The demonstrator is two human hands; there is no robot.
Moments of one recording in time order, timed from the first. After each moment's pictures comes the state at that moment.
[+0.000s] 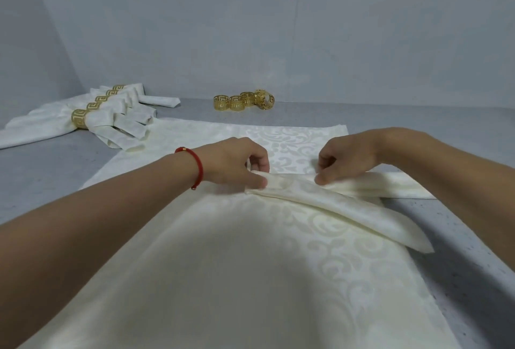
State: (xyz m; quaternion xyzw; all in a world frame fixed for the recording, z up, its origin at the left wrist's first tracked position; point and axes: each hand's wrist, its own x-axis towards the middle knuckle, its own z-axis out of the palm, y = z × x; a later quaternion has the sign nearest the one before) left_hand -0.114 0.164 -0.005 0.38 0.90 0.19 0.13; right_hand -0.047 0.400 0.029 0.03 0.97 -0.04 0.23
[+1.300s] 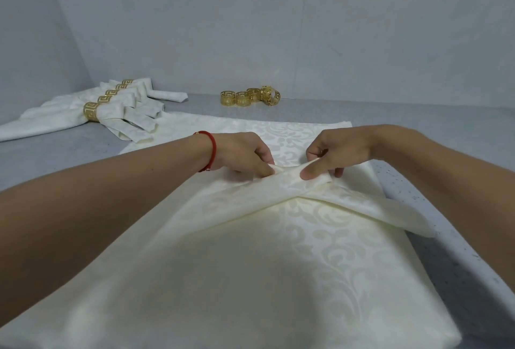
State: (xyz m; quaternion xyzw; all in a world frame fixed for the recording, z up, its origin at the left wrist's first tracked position) left_hand -0.121 0.167 -0.004 0.30 0.89 0.25 0.25; right_hand -0.062 0.395 0.015 -0.05 0.95 -0.22 0.22
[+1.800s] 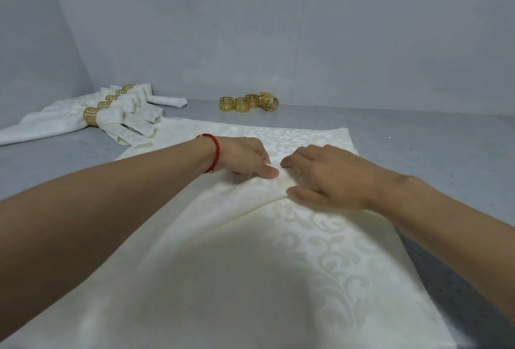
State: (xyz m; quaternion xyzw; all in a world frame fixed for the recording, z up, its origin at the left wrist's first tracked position) left_hand -0.123 0.176 0.002 0.30 0.89 0.21 0.26; right_hand -0.021 0.379 -0.017 -0.24 0.96 0.08 -0.09
